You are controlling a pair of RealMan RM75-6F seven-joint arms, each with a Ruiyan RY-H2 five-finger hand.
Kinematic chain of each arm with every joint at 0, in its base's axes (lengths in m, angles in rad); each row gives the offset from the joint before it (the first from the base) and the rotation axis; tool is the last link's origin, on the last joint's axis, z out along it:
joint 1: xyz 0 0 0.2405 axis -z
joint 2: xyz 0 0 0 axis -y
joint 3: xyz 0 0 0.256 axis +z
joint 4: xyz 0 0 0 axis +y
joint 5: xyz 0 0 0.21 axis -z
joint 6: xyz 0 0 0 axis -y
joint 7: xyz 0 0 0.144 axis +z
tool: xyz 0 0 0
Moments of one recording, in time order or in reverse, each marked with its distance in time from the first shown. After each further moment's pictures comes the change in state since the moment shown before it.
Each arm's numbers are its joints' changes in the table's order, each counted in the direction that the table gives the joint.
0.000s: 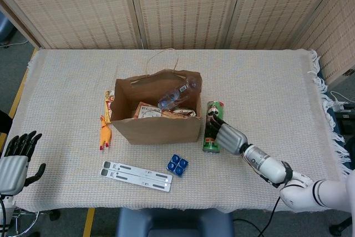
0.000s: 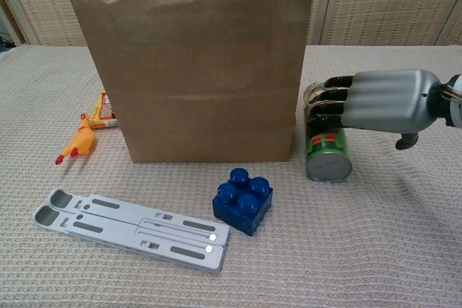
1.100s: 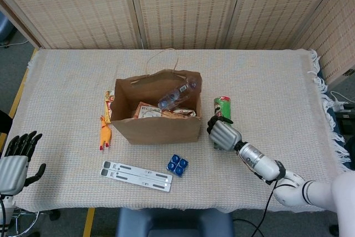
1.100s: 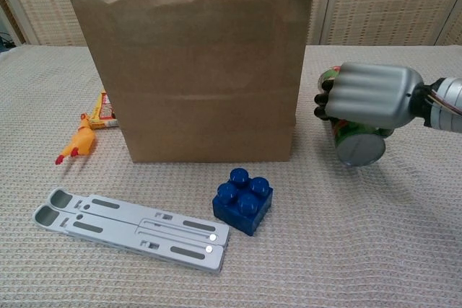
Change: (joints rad) left arm 0.001 -0.003 0.001 0.000 -0.001 0.003 -0.005; right arm 0.084 0.111 0.053 0.176 0.192 -0.159 0.080
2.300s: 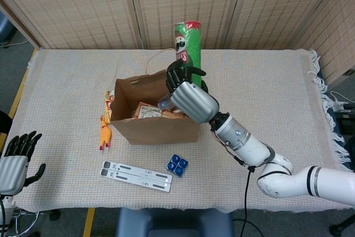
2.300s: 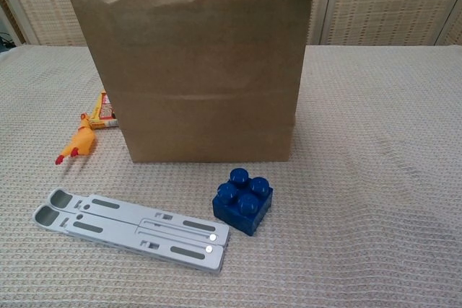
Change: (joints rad) left arm 0.000 -0.001 0.000 0.002 -0.001 0.000 -0.010; right arm -0.219 -0.258 0.409 -0.465 -0.157 -0.076 -0.643
